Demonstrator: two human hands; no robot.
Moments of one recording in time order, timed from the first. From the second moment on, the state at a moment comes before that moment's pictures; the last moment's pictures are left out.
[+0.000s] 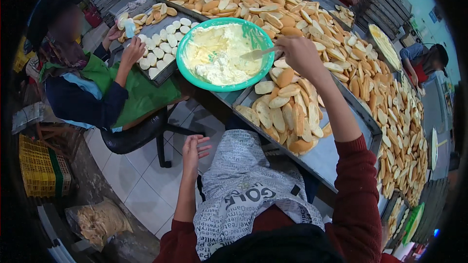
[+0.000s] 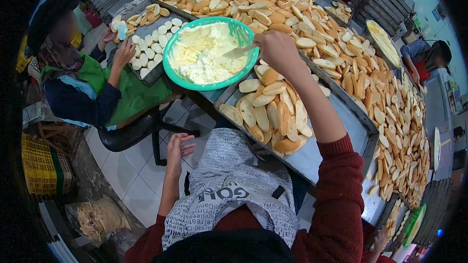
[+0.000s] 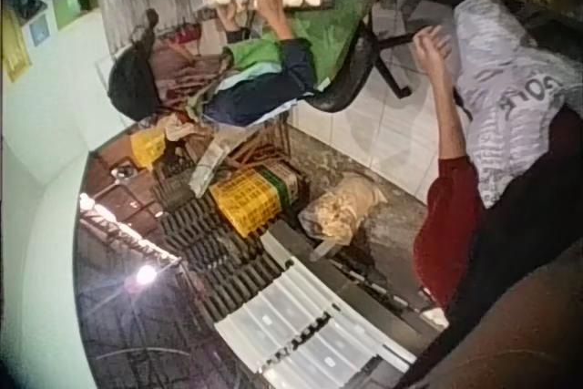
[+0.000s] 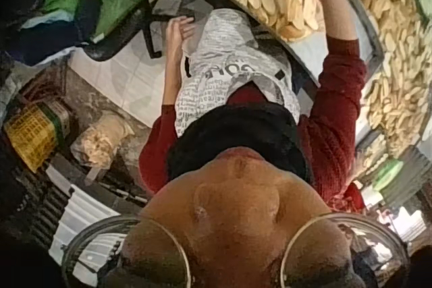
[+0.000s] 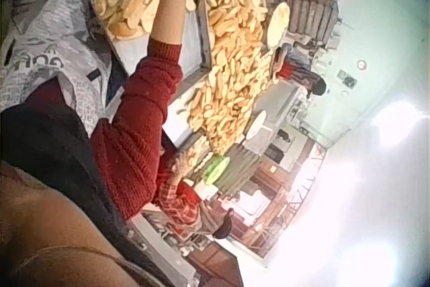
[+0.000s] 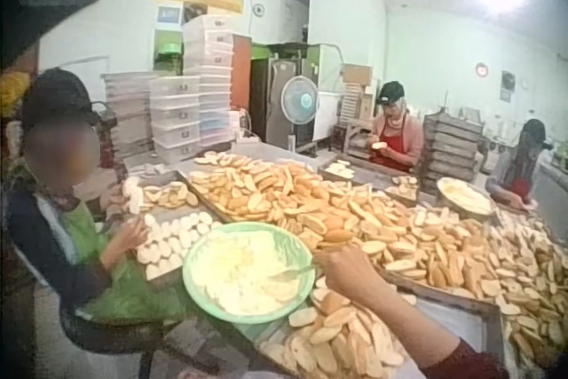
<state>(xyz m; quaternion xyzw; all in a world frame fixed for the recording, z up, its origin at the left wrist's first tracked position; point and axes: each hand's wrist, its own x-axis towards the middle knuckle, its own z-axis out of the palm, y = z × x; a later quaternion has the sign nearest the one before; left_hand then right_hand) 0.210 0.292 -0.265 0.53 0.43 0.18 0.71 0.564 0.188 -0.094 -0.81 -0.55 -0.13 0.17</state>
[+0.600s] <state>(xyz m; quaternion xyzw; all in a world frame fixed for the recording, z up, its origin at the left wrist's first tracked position) 0.258 0.264 -0.237 0.59 0.35 0.14 0.71 0.541 0.161 -0.161 -0.84 -0.47 -0.10 0.24</state>
